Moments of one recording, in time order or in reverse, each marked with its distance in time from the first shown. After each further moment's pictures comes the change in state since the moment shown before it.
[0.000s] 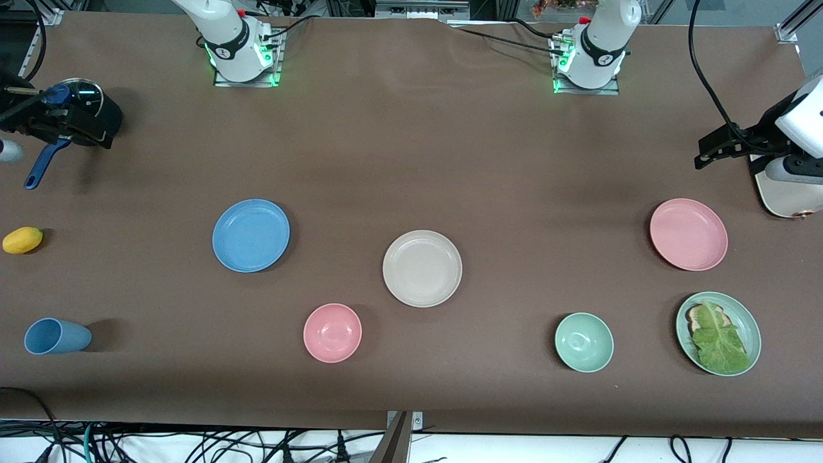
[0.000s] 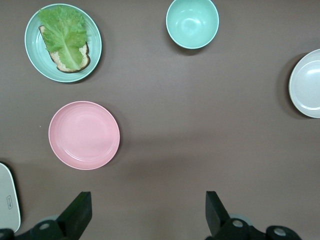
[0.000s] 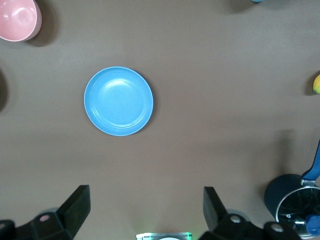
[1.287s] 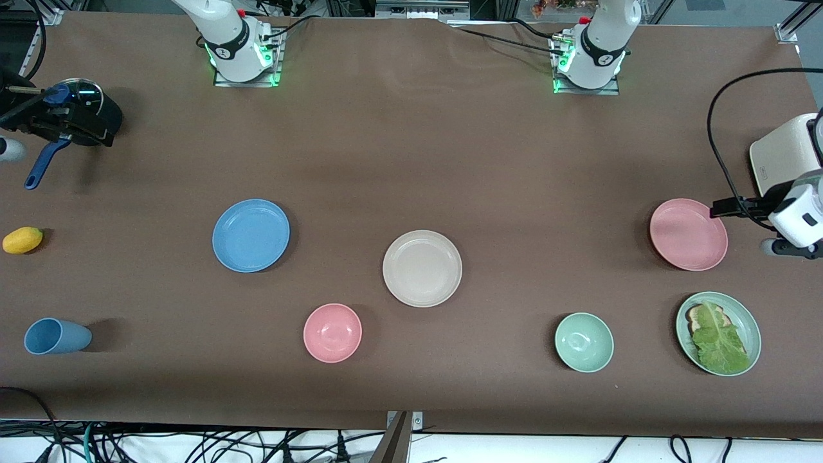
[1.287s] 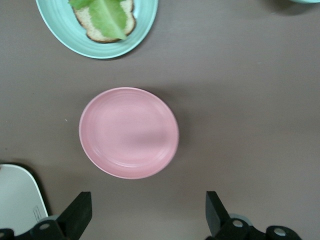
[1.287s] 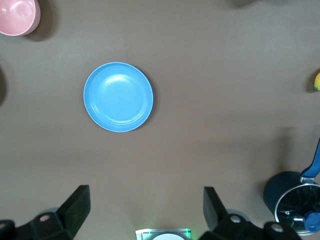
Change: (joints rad) left arm 0.197 0.320 0.015 -0.002 0.105 0.149 0.189; right arm 0.000 0.000 0.000 0.000 0.000 -0.016 -0.006
